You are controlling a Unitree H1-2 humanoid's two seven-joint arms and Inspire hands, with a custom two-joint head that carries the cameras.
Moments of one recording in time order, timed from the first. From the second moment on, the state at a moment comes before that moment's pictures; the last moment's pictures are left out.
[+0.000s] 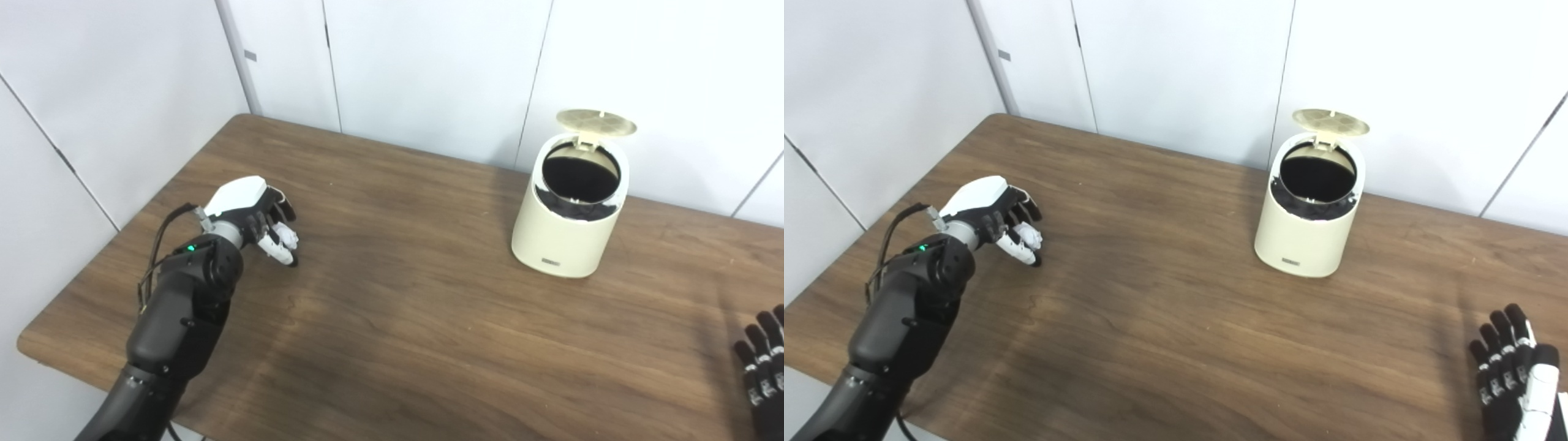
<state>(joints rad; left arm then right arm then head) -0.15 0.52 0.14 -0.17 0.94 0.47 -0.52 0.04 -0.14 -0.16 -0.15 0.28 0.10 0.11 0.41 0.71</state>
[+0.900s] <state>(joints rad) -0.15 0.54 0.11 -0.16 0.89 0.47 -0.45 0.05 -0.14 -0.16 -0.17 0.29 0.12 0.11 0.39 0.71</state>
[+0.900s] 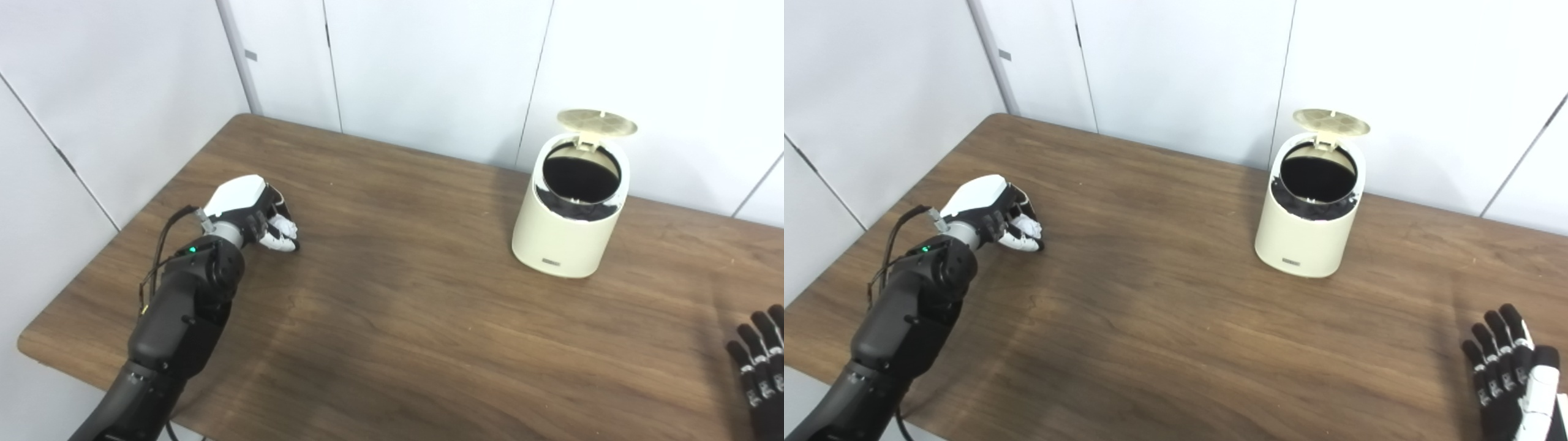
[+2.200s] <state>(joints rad) -0.30 0.39 0.02 -0.37 0.93 0.47 -0.51 0.04 -0.13 -0.14 -0.09 0.27 -0.03 0.13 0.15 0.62</state>
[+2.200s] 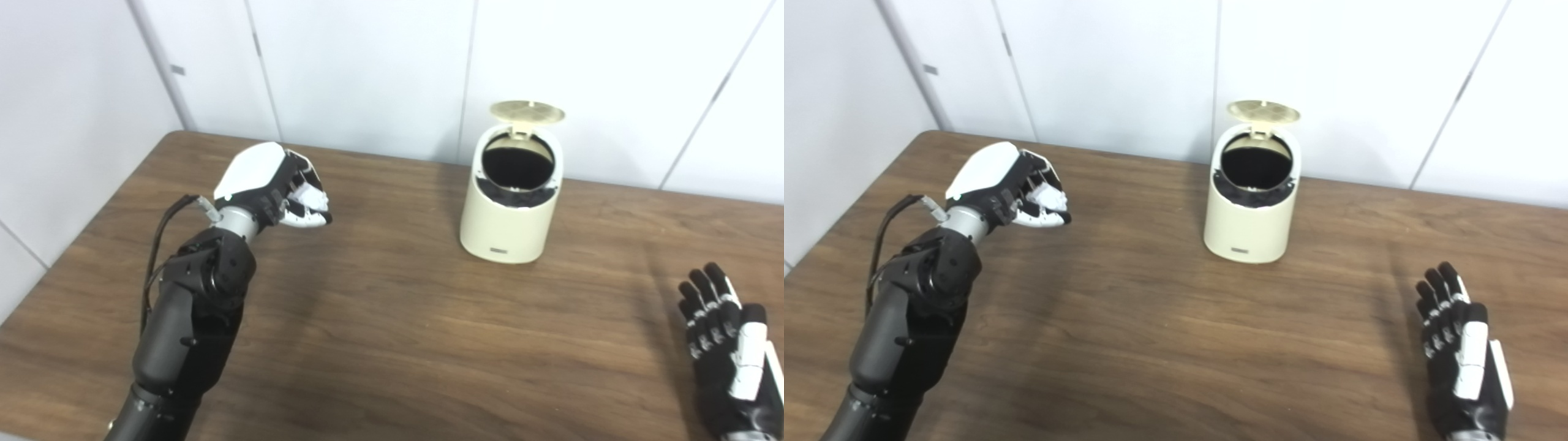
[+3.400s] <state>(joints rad) -0.45 0.32 -0.15 -0.29 0.87 0.39 -0.40 0.03 -0.10 -0.13 -0.08 0.18 -0.09 0.11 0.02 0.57</state>
